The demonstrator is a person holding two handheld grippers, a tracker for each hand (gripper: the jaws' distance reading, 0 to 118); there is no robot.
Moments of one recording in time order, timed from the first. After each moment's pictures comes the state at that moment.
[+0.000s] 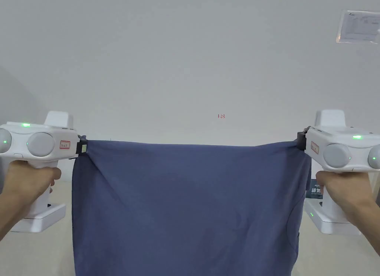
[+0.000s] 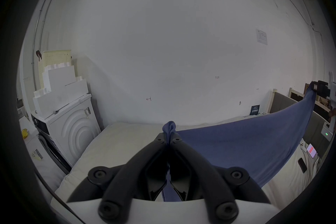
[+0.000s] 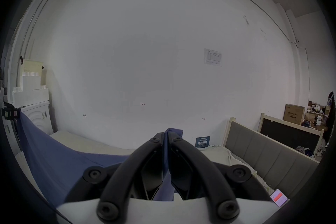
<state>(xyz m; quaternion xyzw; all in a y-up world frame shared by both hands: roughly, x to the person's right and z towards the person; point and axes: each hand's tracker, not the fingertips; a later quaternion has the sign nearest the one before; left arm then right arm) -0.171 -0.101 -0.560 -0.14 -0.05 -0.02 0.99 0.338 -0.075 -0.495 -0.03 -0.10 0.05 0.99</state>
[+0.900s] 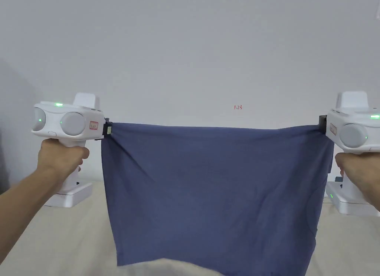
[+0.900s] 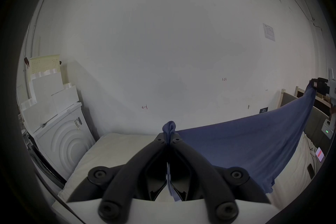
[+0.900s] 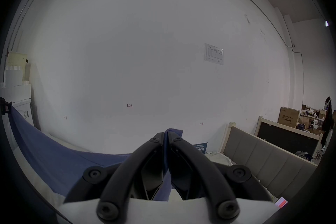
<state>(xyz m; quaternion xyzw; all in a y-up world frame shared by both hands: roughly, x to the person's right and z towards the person) -0.137 -0.106 -0.697 -0.13 -0.05 -0.04 0.99 0.367 -0.085 -0.627 -0.03 -0.14 0.06 0.99</state>
